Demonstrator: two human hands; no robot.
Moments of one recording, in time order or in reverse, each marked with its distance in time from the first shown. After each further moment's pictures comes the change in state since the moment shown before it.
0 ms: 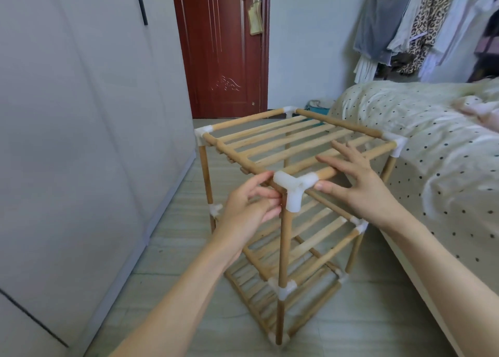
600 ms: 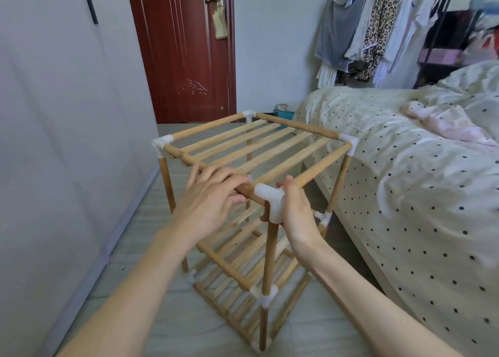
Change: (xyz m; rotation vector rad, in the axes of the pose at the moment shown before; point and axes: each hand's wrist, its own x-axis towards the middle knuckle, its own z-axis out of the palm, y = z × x) left_hand 0.049 0.003 -0.010 1.367 -0.025 0.589; right_hand -0.012 -0.020 0.055 0.686 0.186 0.476
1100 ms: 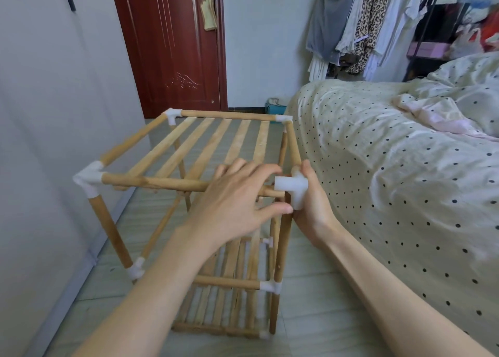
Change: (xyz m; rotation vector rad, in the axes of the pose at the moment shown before) left_hand 0.016 0.048 0.000 -0.140 -0.042 0.077; right_hand 0.035 0.011 -0.034 0.301 -0.100 0.033
